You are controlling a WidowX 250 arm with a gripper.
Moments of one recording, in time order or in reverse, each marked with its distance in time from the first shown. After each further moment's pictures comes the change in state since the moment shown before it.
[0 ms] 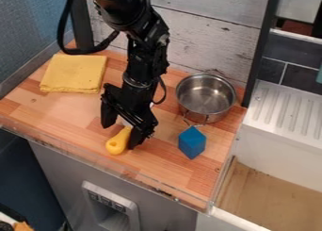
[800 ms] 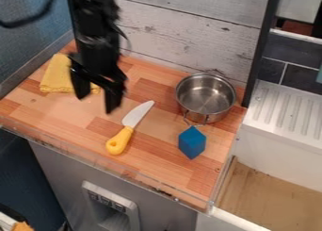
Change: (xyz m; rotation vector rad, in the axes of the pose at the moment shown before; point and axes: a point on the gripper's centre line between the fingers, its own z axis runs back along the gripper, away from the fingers) arm -0.023 0.056 0.045 -0.160 -0.152 0.139
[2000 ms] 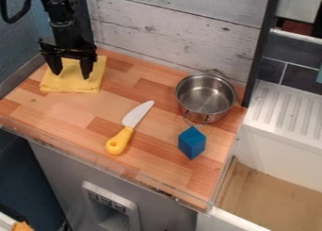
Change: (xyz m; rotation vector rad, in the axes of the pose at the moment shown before) arm 0.071 0.119 -0.051 0.055 -0.106 0.403
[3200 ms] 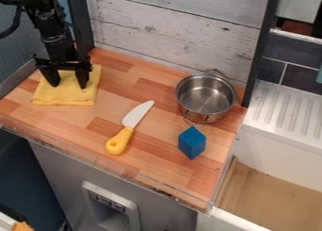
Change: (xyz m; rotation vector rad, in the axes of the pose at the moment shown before) arm -0.031 -0.001 -0.016 -0.099 0.021 0.044
